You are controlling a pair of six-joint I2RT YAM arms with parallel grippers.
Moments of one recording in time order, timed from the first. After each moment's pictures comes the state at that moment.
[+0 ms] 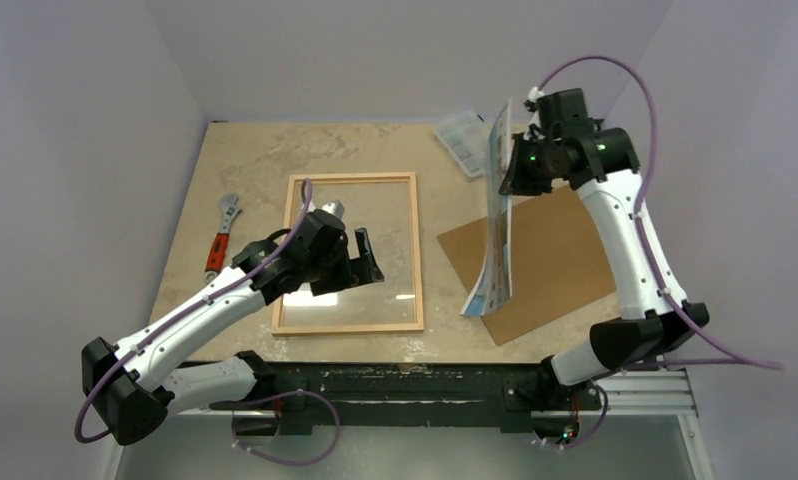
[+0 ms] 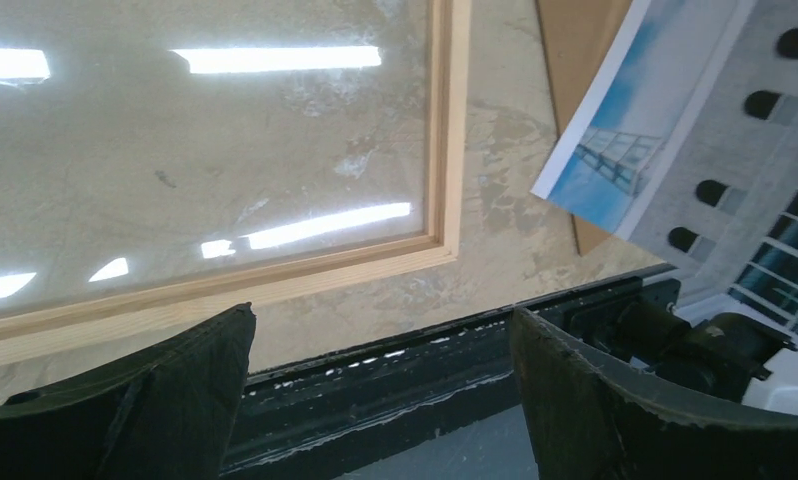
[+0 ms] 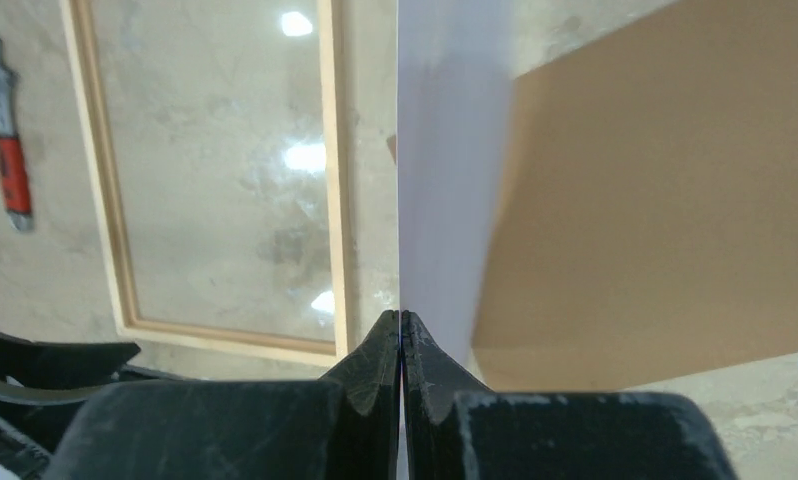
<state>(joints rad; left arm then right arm) -0.75 1.09 0.98 -0.80 -0.03 -0.89 0.21 1.47 1.85 -1.24 -0.10 0.38</state>
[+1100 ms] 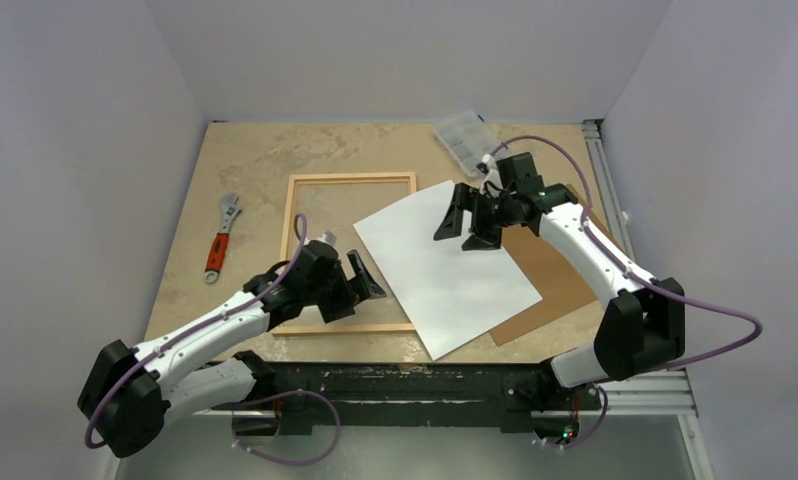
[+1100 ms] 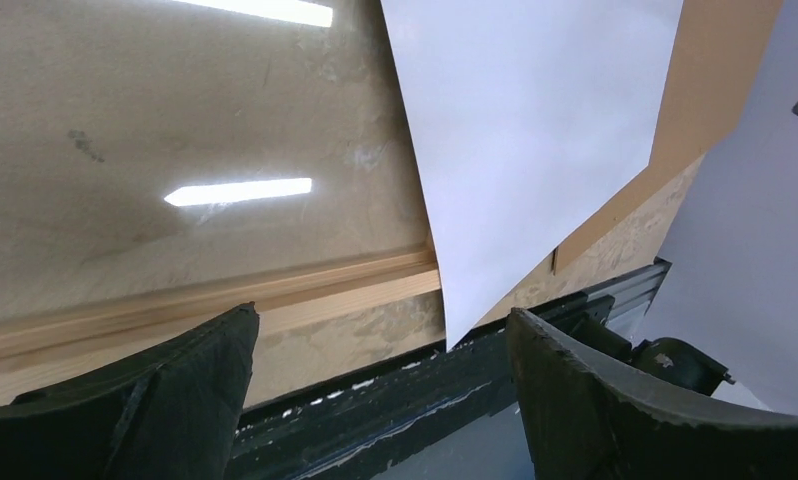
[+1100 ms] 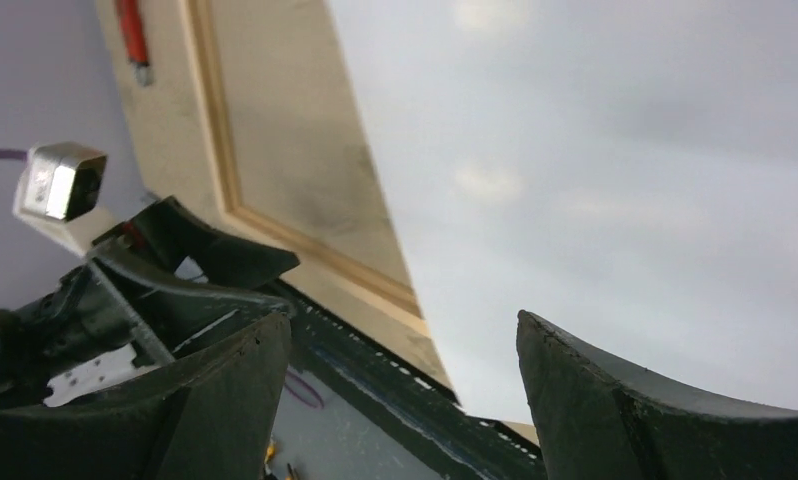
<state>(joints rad) -0.71 1.00 0.60 -0.44 0.10 -1.12 0.37 1.45 1.21 -0.70 -0.54 0.56</state>
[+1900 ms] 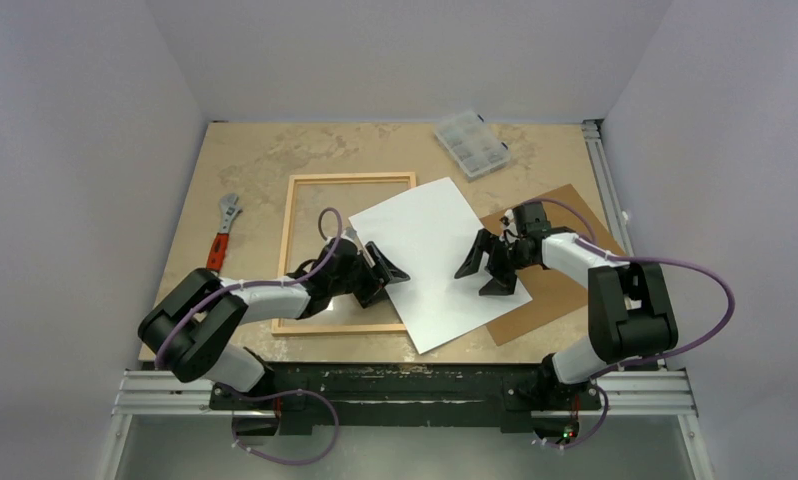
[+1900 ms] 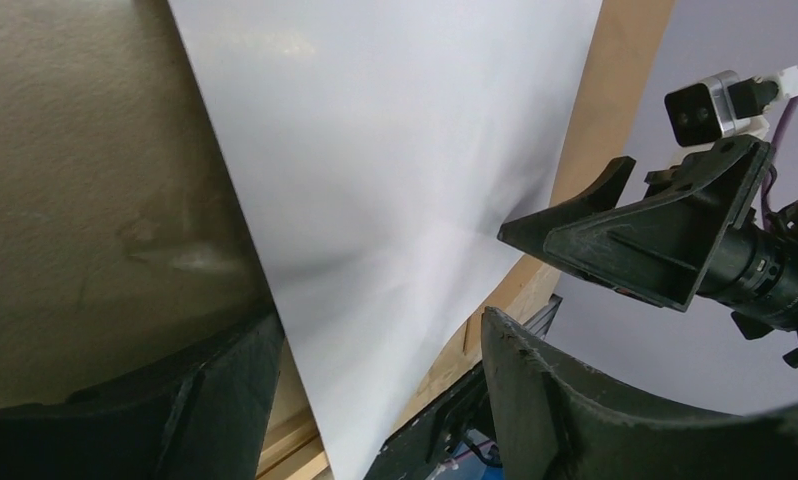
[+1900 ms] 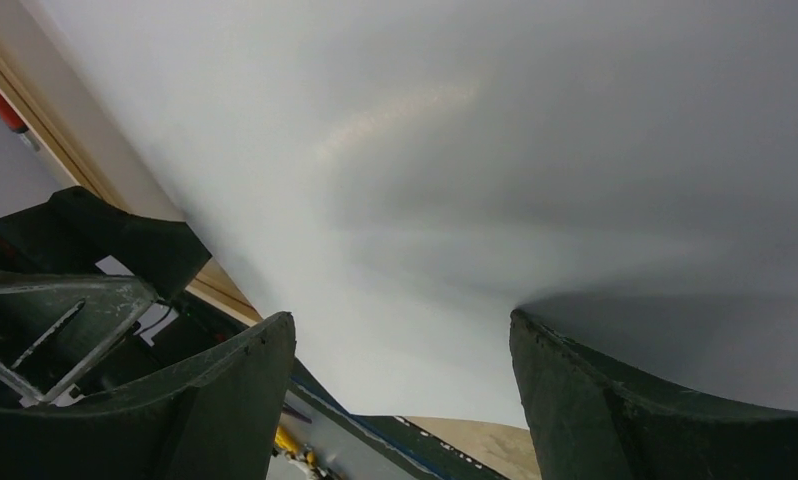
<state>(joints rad) -0.68 1.46 0.50 0.30 0.20 -1.28 0.17 1.53 0.77 -0.48 -0.53 0.60</state>
